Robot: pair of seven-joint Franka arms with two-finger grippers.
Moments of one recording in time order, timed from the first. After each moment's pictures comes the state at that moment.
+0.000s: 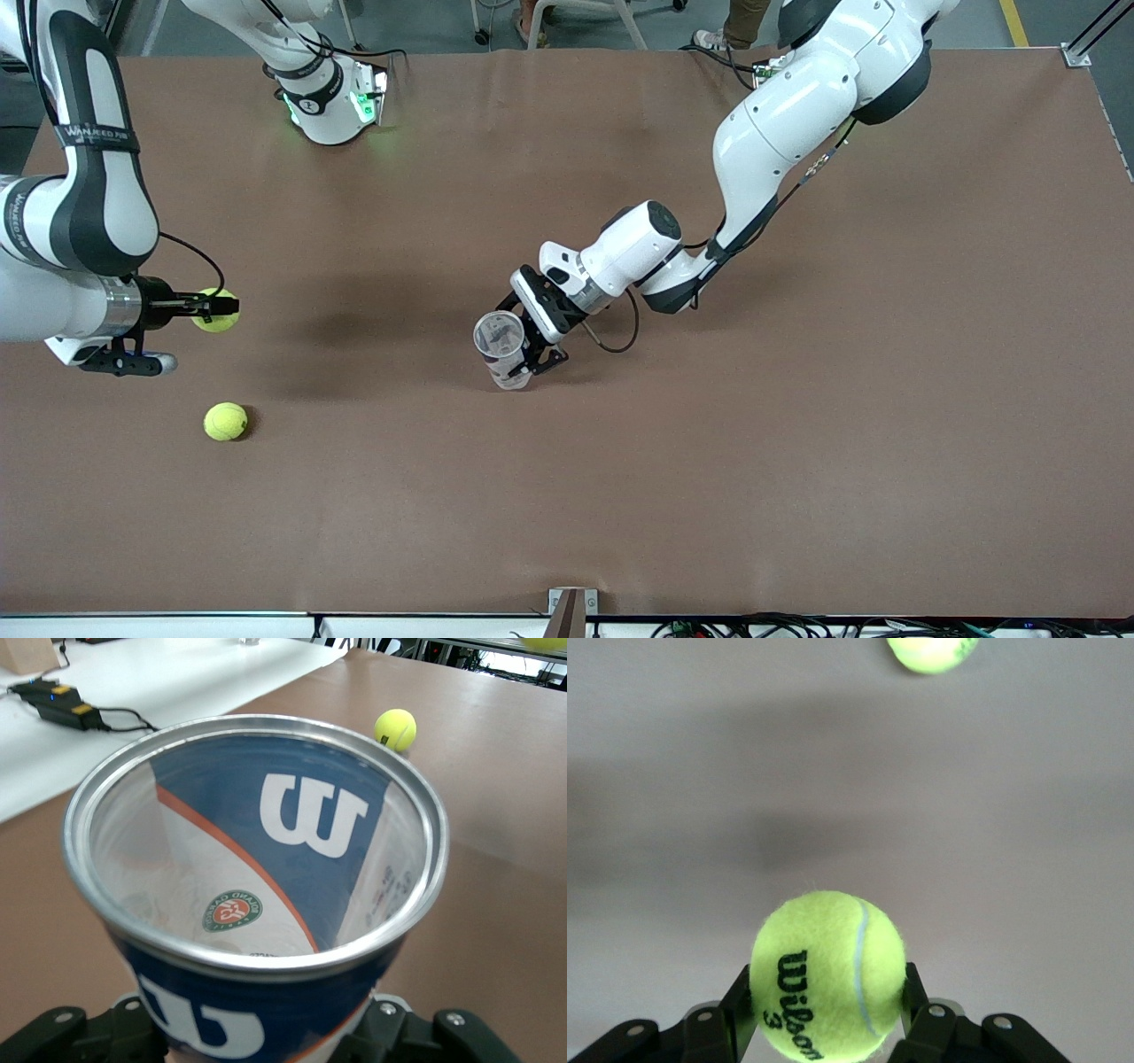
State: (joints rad) left arm -0.38 0.98 -0.53 -1.60 0.20 3.38 0.28; right arm -0.05 0.29 -0.04 -1.73 0.09 1.68 -0.04
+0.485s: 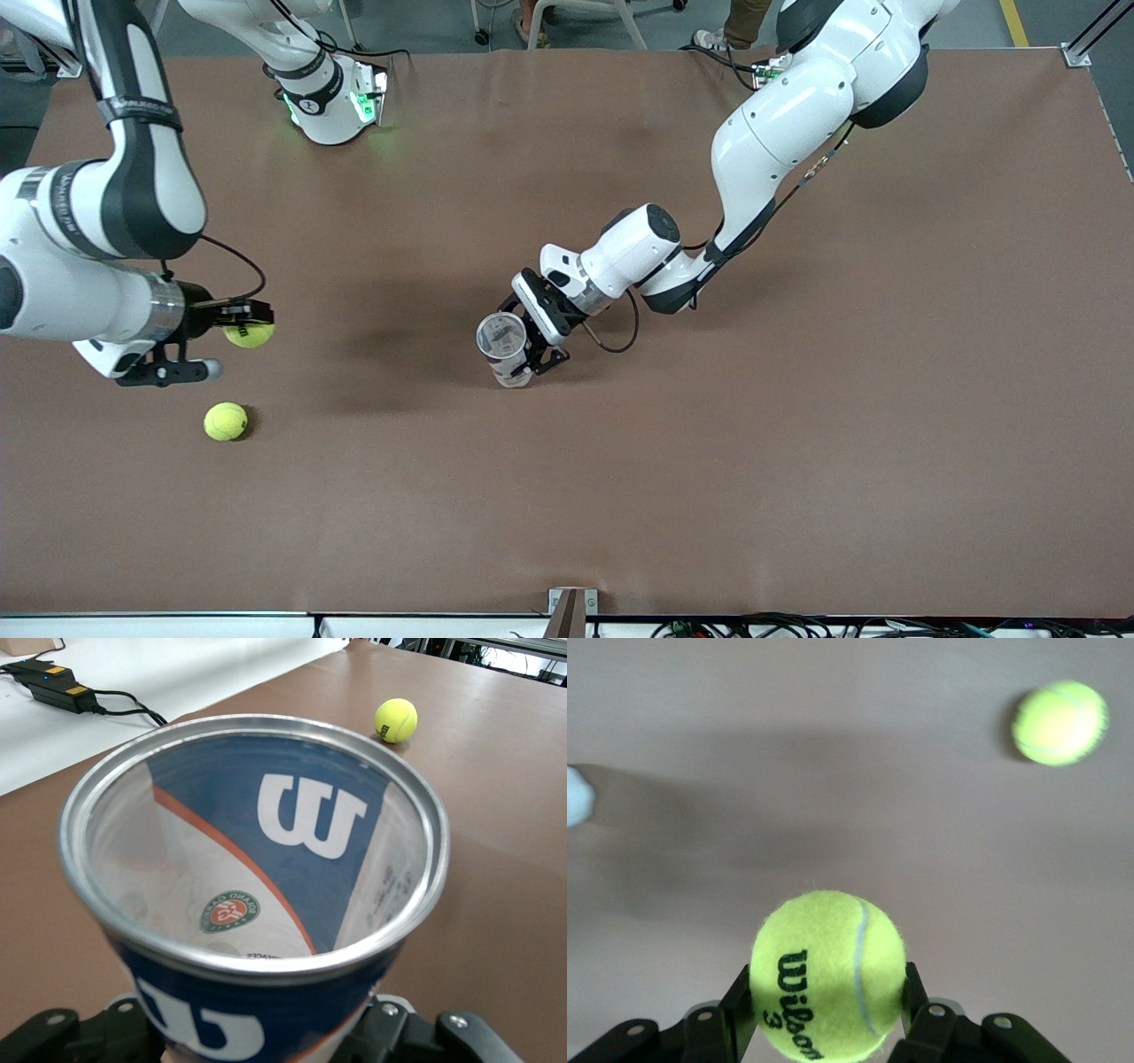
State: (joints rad) left arm -0.38 0.99 -0.53 -1.60 0.20 3.38 0.28; right arm 0.11 0.30 -0.03 -1.66 0.14 1.72 -0.04
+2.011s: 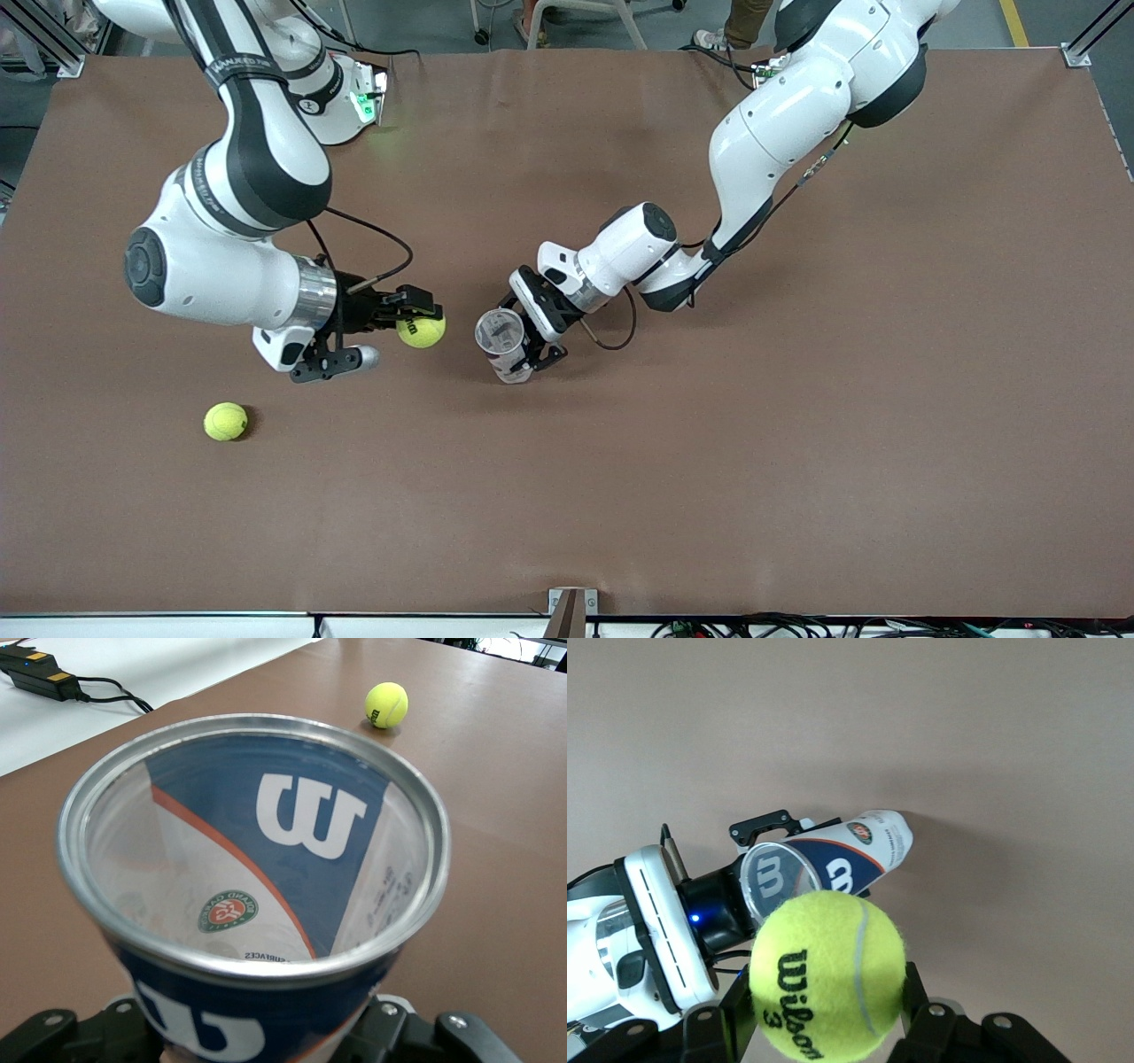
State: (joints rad) left arm -0.39 0.99 -0.52 -1.61 0.20 3.36 0.28; right arm 0.36 0.35 -0.03 -1.62 0.57 1.91 0.02
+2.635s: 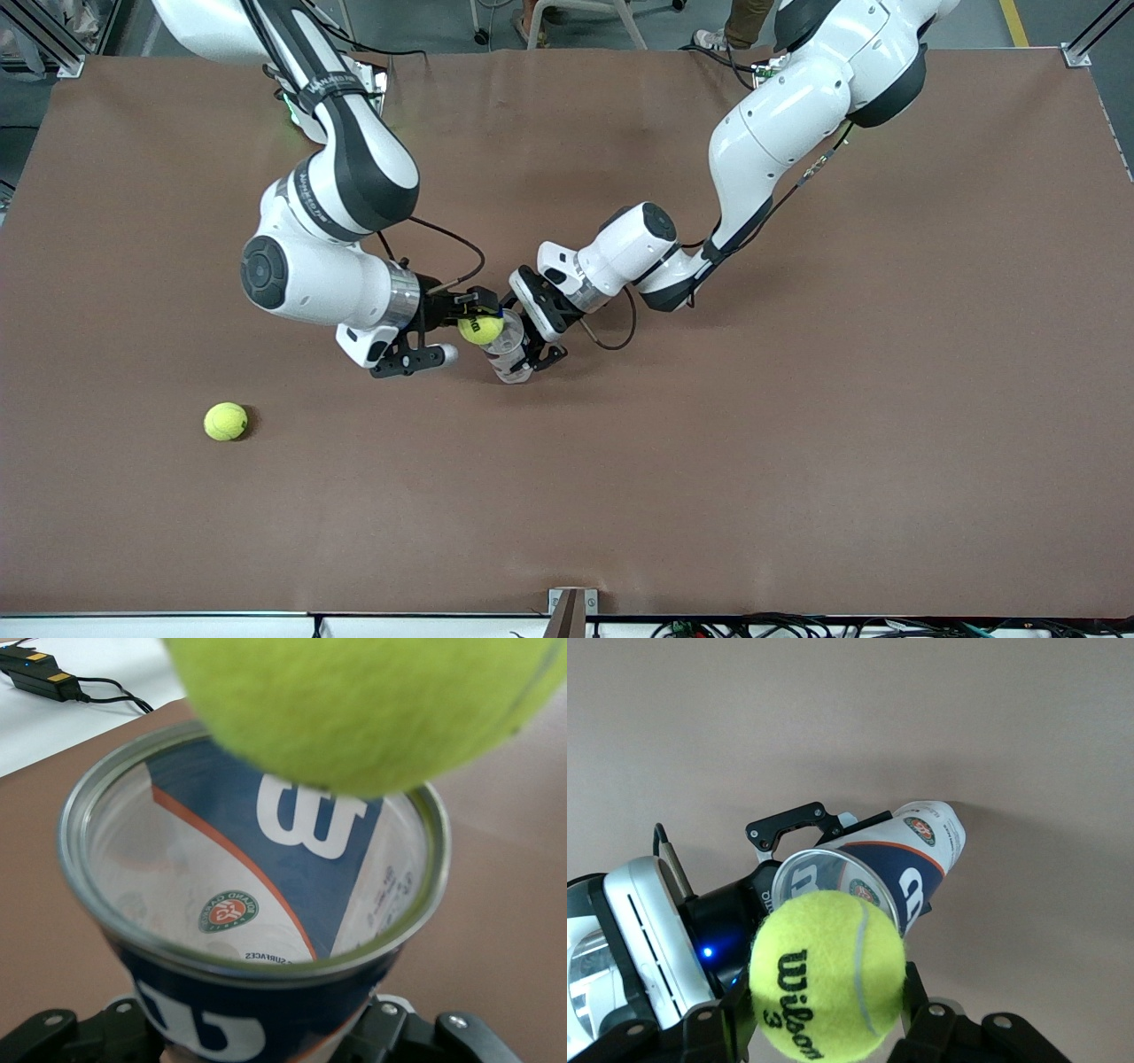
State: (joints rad) left arm -0.39 0.99 -0.52 -1.61 0.20 3.36 0.28; right arm 0.47 0.44 -0.03 -1.58 0.57 1.99 0.12
